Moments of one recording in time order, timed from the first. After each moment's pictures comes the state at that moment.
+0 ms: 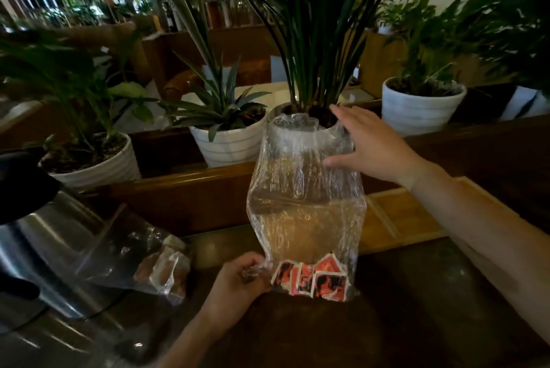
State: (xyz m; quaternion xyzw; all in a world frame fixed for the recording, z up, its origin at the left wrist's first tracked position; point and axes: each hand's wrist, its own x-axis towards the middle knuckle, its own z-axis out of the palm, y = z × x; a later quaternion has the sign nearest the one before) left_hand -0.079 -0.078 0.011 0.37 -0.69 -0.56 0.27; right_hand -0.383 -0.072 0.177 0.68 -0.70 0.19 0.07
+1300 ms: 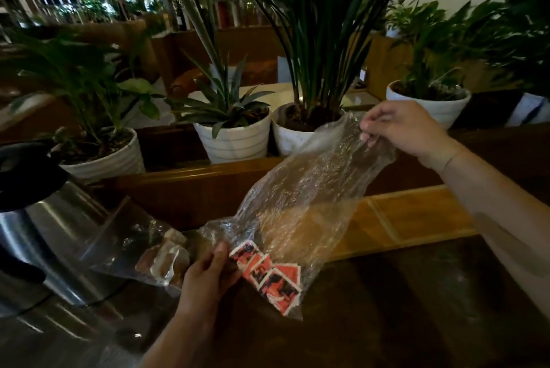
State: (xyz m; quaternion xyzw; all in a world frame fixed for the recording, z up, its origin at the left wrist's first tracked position) left_hand -0.070 -0.071 0.022 0.49 -0.33 -0.68 0.44; right_hand -0.417 -0.063 0.200 0.58 -0.65 0.47 -0.15
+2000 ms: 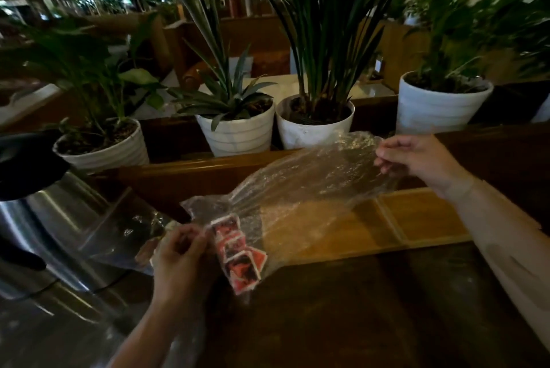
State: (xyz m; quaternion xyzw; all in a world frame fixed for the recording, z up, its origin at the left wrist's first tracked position) left_hand -0.050 -0.084 0.033 0.52 -0.48 -0.48 0.52; right_hand -0.455 -0.053 0.134 0.50 -0.63 0.51 -0.30
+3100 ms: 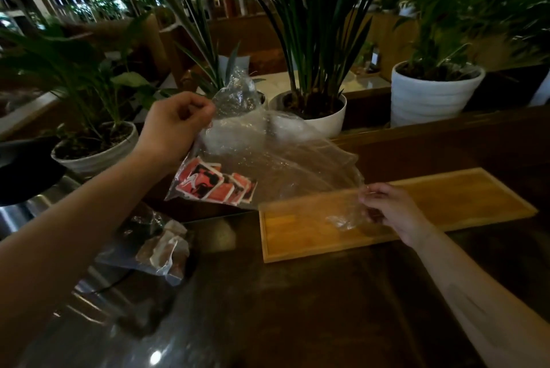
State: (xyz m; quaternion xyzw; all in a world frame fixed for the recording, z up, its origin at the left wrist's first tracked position) left_hand -0.090 -0.175 0.201 0.41 -0.76 -0.23 0.44; right_hand -0.420 -0.027 0.043 0.32 -0.67 0.52 -0.42
